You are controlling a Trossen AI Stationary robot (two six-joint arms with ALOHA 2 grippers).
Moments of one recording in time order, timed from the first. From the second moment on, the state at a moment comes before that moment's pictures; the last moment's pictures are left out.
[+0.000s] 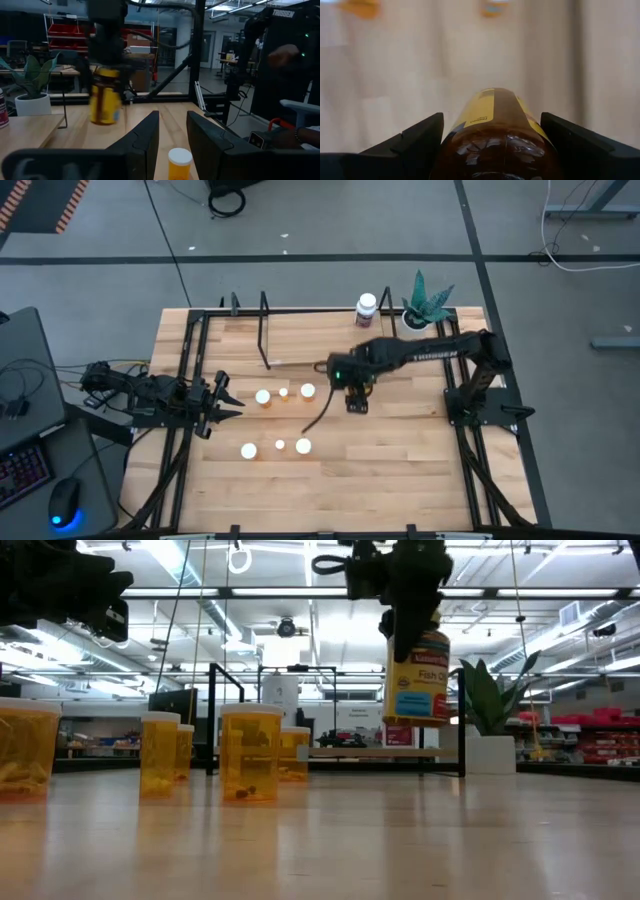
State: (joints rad) left arm -0.30 0.01 0.01 0.14 -0.12 -0.04; right arm -0.03 1.77 1.57 -1.12 0.06 0.07
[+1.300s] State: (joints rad) left arm -0.30 0.01 0.01 0.14 -0.12 -0.04; right arm -0.51 1.77 1.49 -0.99 0.00 -0.31
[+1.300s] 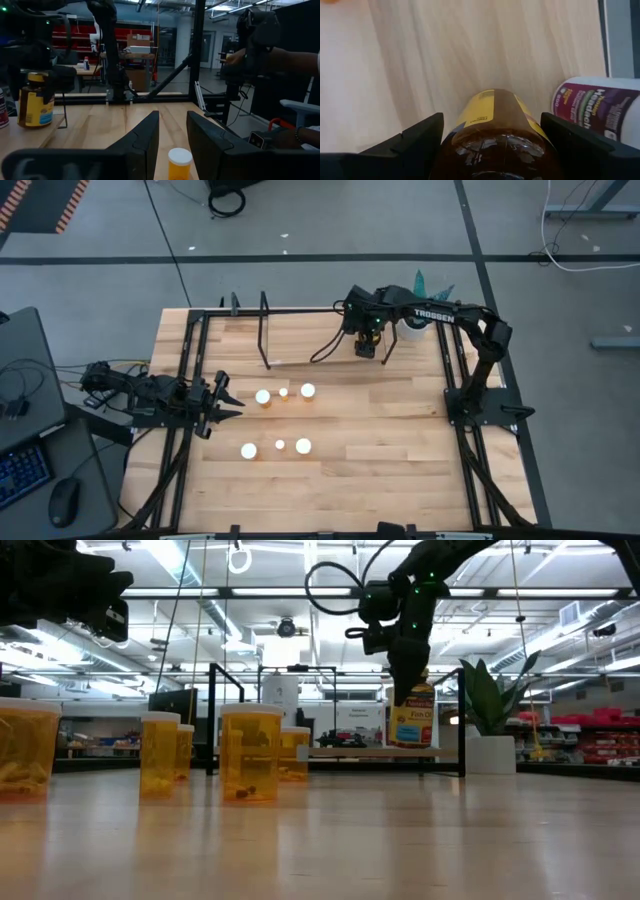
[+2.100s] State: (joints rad) left arm -0.30 0.01 0.01 0.14 -0.12 -0.04; right arm -0.51 1.76 1.53 -0.98 0.09 -0.34
